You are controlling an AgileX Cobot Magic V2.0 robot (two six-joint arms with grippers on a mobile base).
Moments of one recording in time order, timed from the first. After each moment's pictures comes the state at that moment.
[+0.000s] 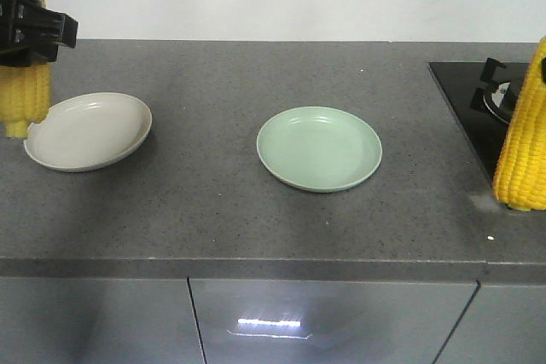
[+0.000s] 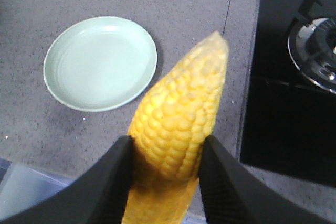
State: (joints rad) left arm -0.39 1.34 -1.59 0.29 1.16 -0.31; right arm -0.10 1.17 -1.42 0.31 1.11 -0.34
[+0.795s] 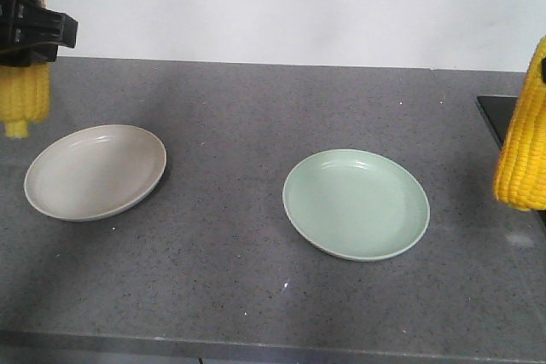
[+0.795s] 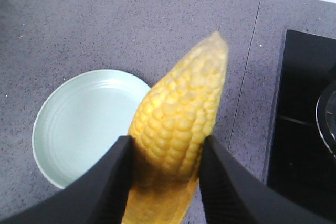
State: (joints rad) left arm -0.39 1.34 -1.59 0.29 1.16 -0.31; right arm -0.10 1.17 -1.42 0.31 1.11 -0.34
